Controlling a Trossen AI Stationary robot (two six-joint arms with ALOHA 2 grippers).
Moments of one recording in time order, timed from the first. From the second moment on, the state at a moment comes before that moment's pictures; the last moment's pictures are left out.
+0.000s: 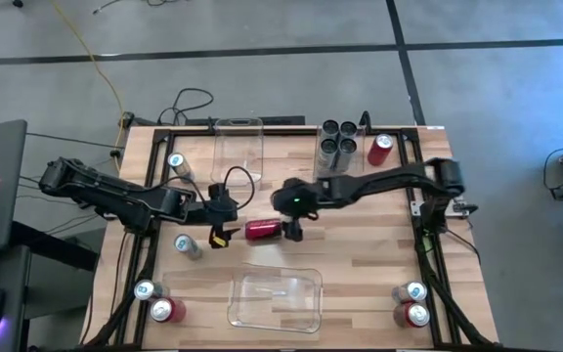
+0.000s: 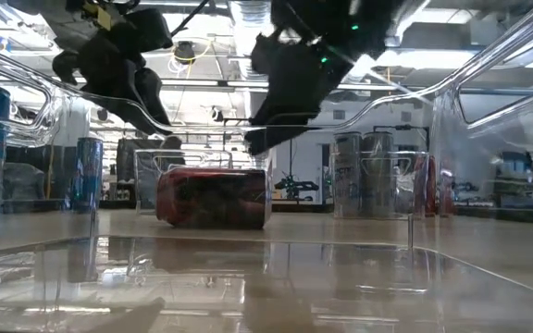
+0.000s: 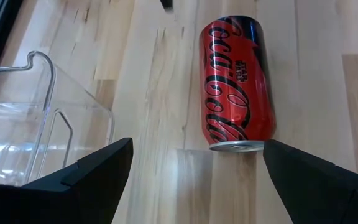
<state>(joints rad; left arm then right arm) -0.17 1.18 0.75 -0.43 -0.36 -0.07 -0.03 1.83 1.25 -0.21 -0.08 0.02</state>
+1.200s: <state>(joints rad) -0.17 1.18 0.75 -0.45 -0.37 -0.16 -0.06 2.12 1.49 -0.47 -0.18 -0.02</state>
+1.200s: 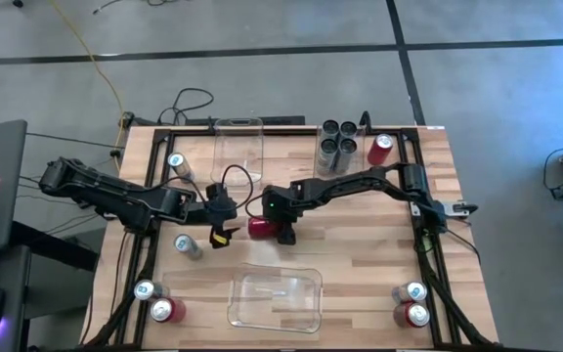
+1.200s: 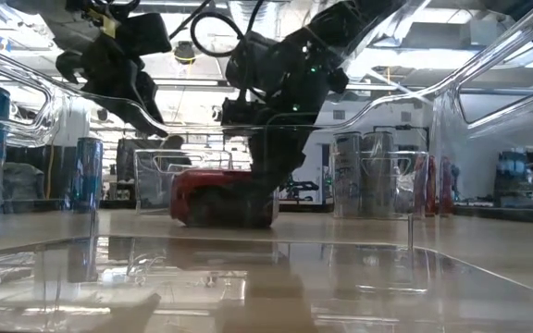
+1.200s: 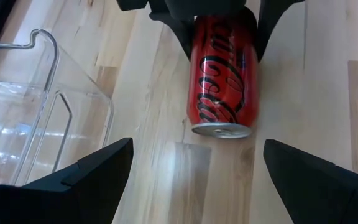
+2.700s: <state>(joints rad) -0.33 0.95 0.66 0.12 -0.48 0.09 0.03 1.79 1.13 0.48 -0.17 0.03</state>
